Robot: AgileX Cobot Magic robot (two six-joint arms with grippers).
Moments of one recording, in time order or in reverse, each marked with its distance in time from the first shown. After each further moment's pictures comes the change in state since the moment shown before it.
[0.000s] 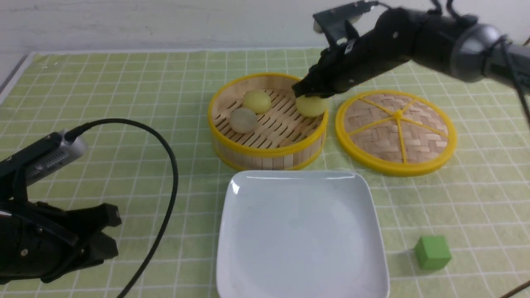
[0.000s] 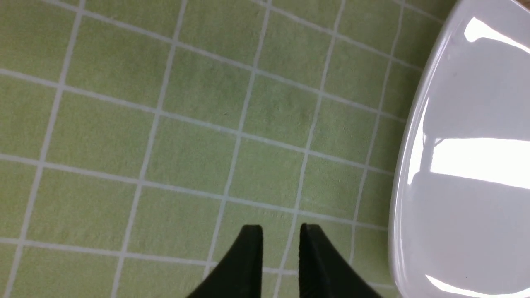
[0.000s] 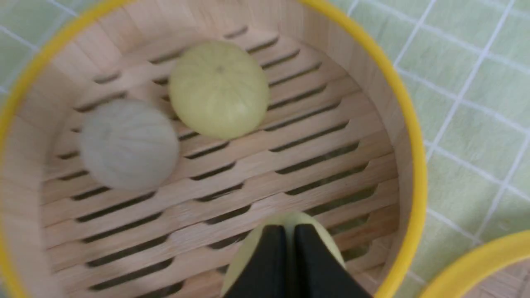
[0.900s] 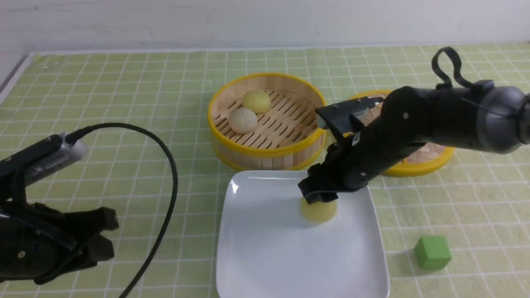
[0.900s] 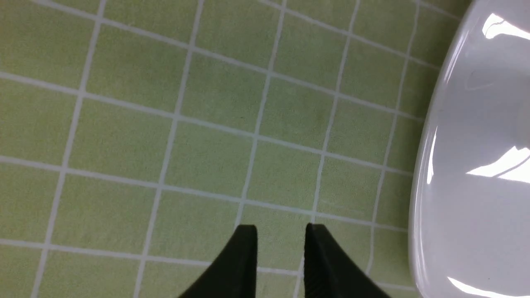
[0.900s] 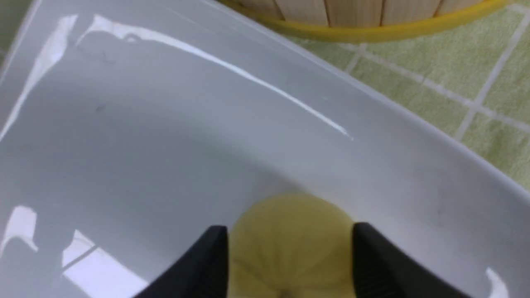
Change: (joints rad) right arm 0.115 -0.185 0.541 0.078 -0.009 0.077; left arm 0.000 0.000 0.000 0.041 0.000 0.000
